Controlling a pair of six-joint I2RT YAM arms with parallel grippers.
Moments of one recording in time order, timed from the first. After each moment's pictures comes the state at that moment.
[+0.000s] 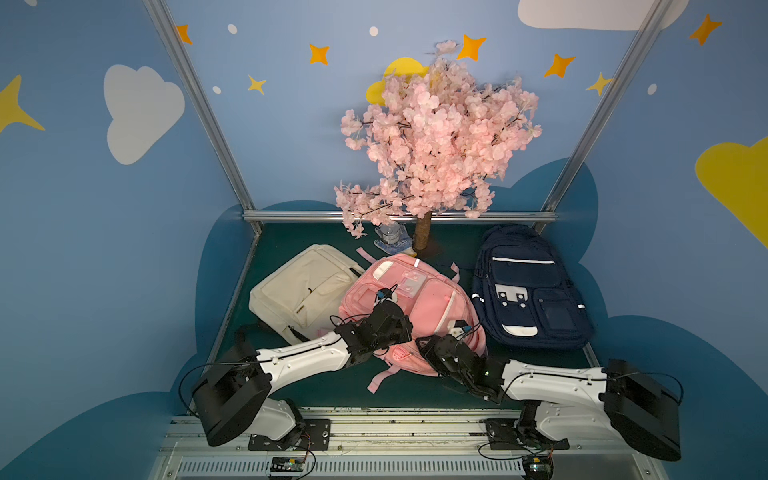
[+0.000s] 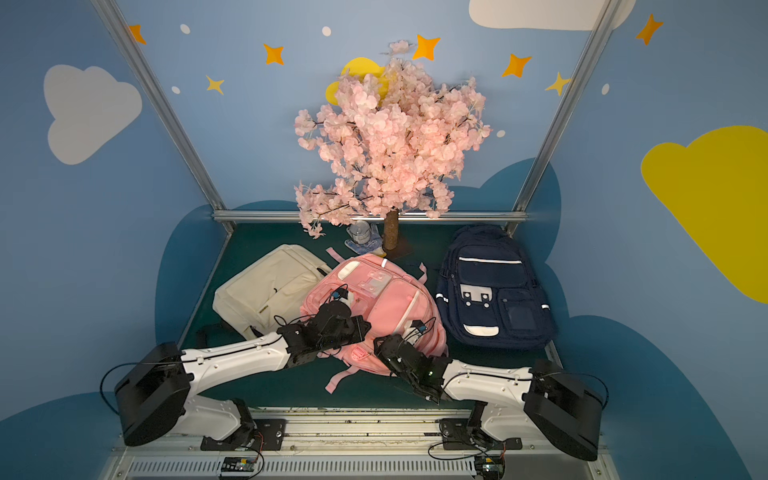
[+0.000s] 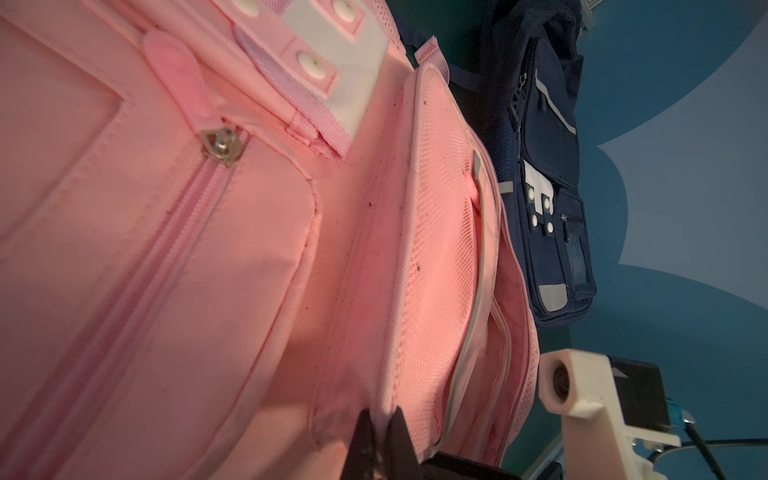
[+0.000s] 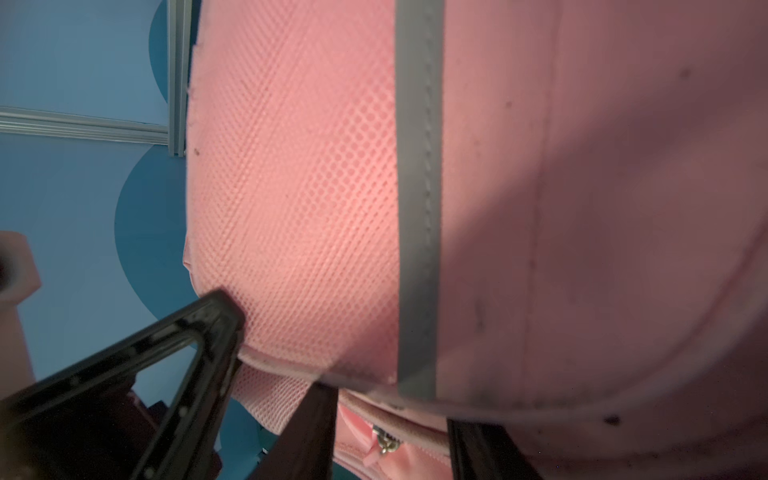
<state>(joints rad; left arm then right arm) -0.91 1.41 0.75 -0.02 -0.03 -0.99 1.11 1.27 0.45 0.14 0.34 1.54</state>
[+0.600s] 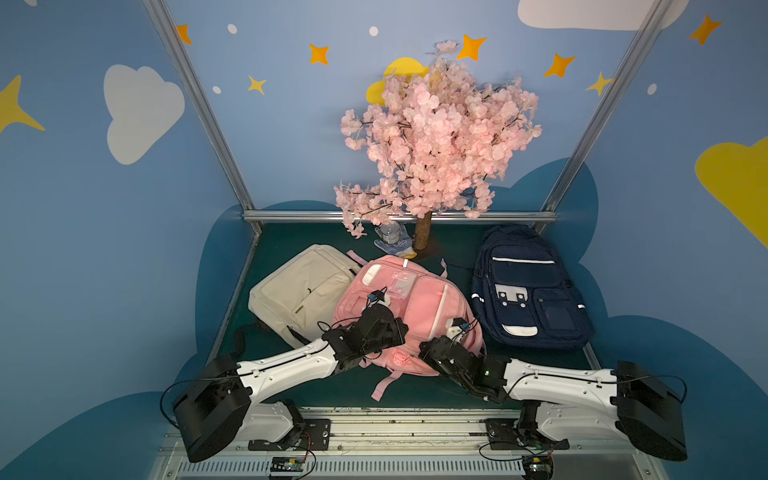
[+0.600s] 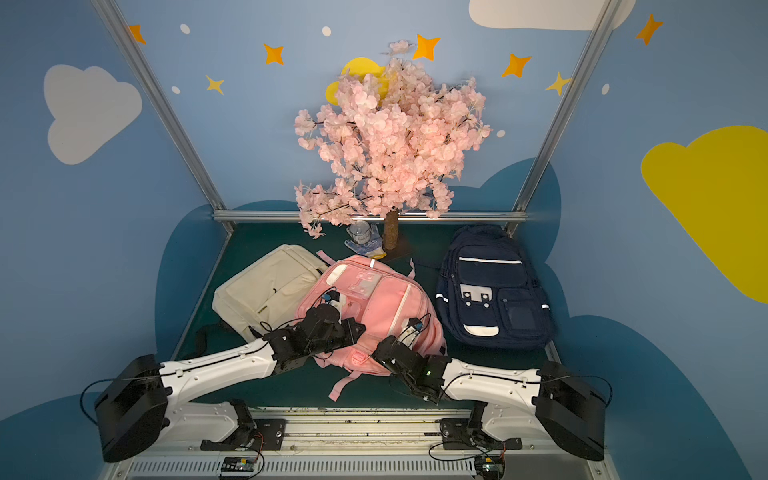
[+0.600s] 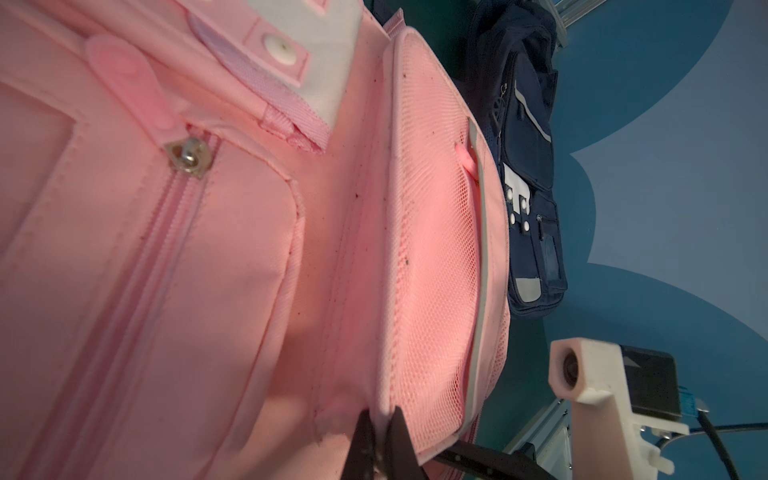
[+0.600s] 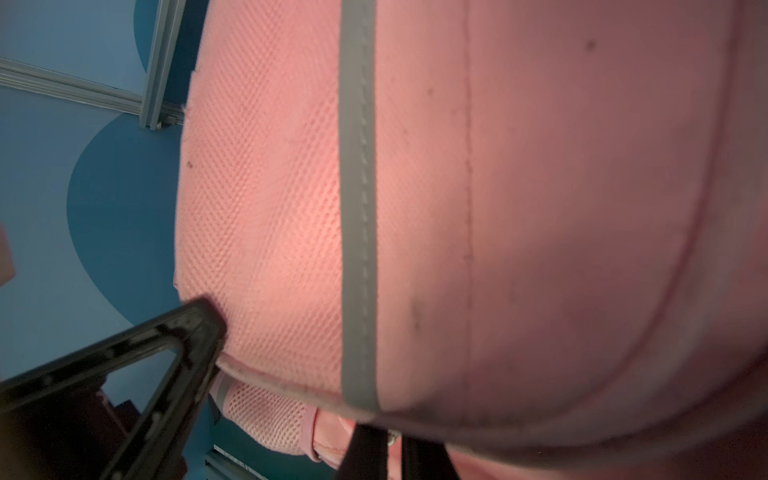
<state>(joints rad) -0.88 1.29 0.69 -0.03 -0.01 -0.99 1.17 1.20 0.52 -0.08 0.40 1.43</state>
